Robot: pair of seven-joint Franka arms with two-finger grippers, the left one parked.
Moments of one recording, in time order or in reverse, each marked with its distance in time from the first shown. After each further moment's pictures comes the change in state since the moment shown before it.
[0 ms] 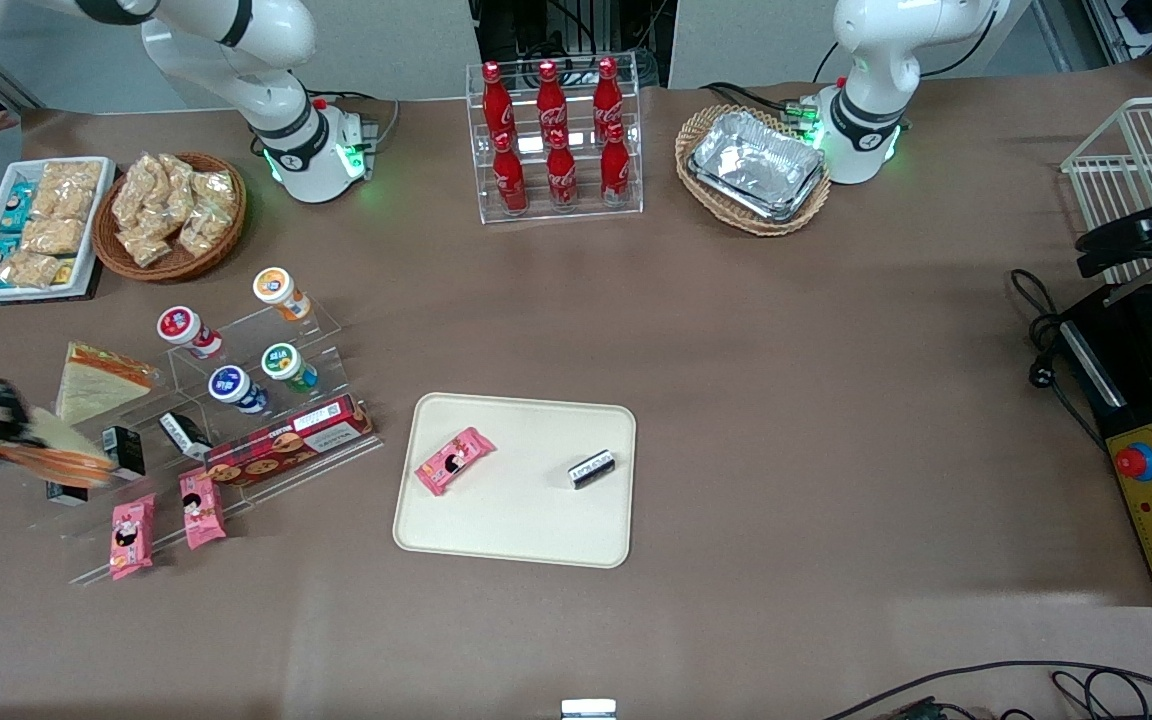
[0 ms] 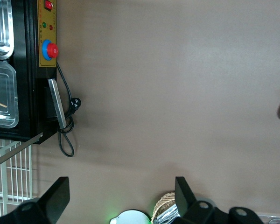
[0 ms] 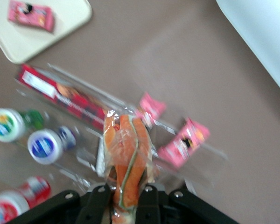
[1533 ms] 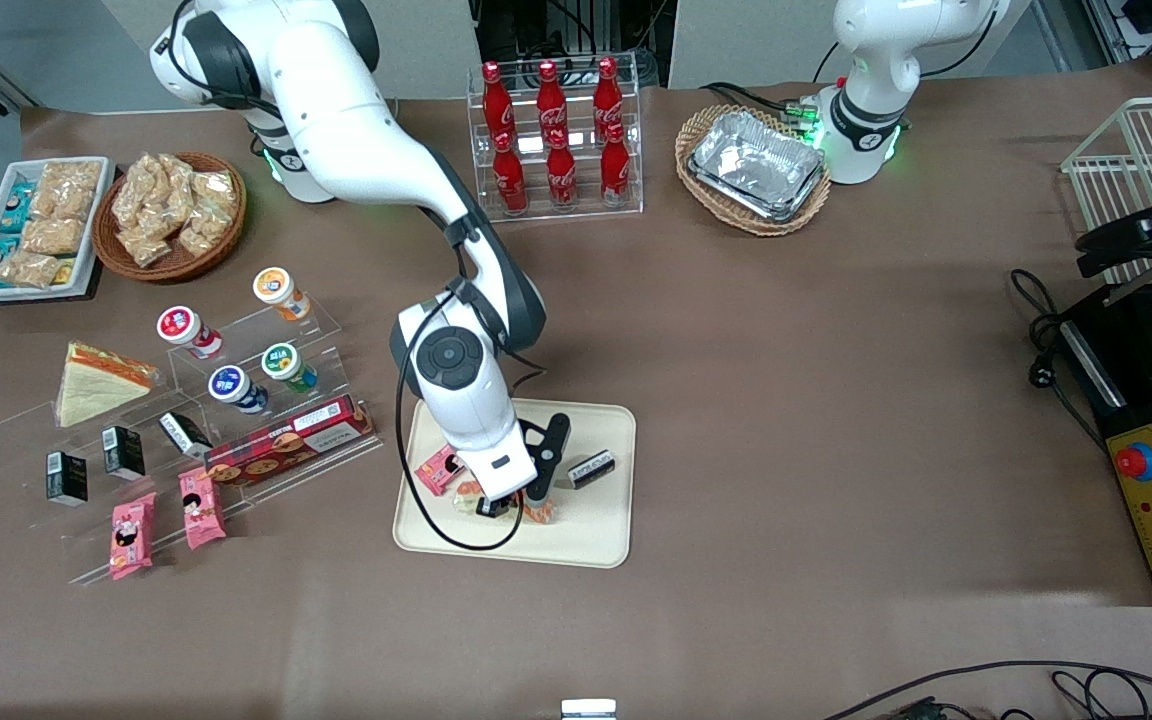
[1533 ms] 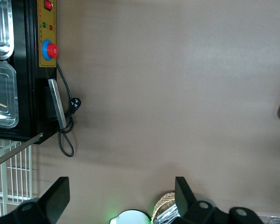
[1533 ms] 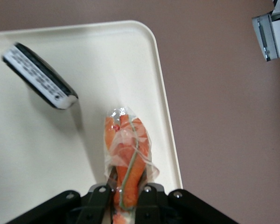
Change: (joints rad) arm 0.702 0.474 0.040 0.091 -0.010 0.612 0.393
